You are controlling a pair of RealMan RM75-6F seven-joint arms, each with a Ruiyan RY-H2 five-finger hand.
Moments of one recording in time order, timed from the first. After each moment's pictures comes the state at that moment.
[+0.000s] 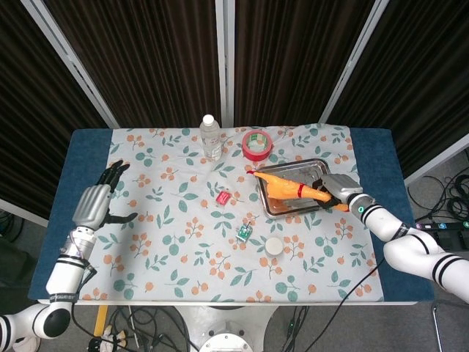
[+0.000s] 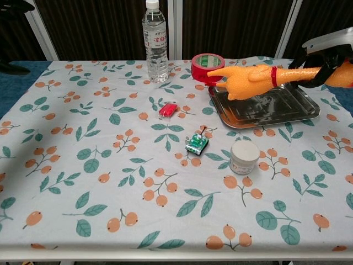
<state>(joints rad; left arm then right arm) -0.52 -1.25 -0.20 -1.78 1.06 1.17 0.05 0.86 -1.23 0.23 -1.25 -1.26 0.25 0.35</state>
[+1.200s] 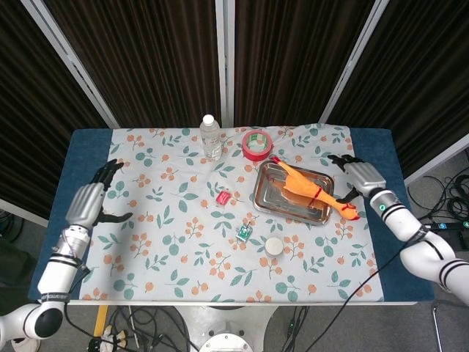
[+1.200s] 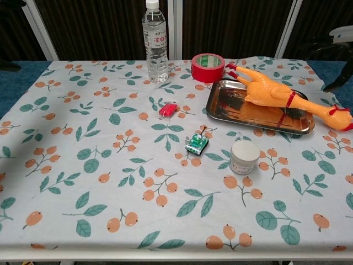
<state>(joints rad) -0.50 -1.19 -0.22 -1.80 1.06 1.13 0.02 0.79 -1.28 0.12 -1.03 -1.46 0.57 0.55</state>
